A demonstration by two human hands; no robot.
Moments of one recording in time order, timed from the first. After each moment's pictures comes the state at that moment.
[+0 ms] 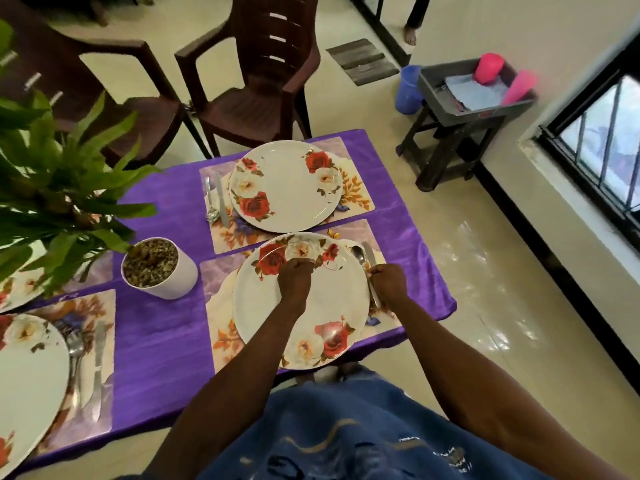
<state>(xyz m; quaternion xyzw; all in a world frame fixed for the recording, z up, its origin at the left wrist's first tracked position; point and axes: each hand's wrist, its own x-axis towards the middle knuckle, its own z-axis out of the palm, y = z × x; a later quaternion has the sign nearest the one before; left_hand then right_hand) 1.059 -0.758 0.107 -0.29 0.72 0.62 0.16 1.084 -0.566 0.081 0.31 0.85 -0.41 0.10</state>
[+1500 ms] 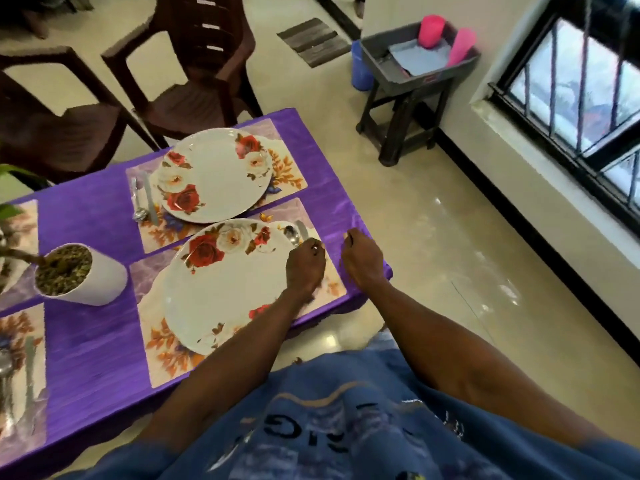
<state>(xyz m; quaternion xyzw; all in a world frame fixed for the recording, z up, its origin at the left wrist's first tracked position) 1.106 -0.599 0.095 -0.02 0.91 0.41 0.10 1.126 -0.471 0.096 0.21 0.93 -0.30 0.00</state>
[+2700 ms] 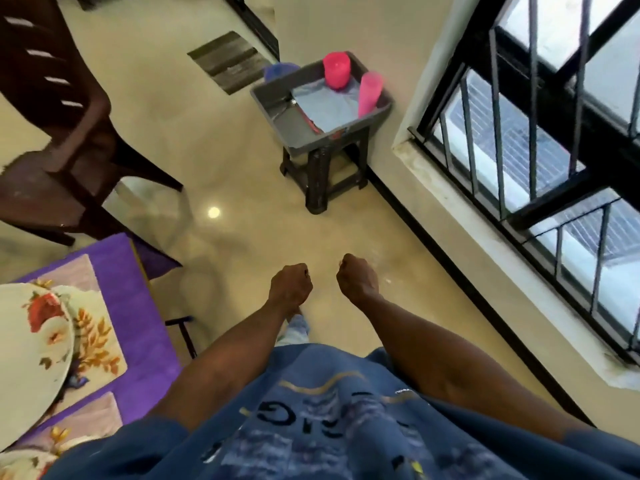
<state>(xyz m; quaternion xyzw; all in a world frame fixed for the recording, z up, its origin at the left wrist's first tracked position) 0.816 -0.193 0.031 0.14 0.95 0.16 0.24 0.870 -0.041 0.059 0.27 0.91 -0.26 0.15</state>
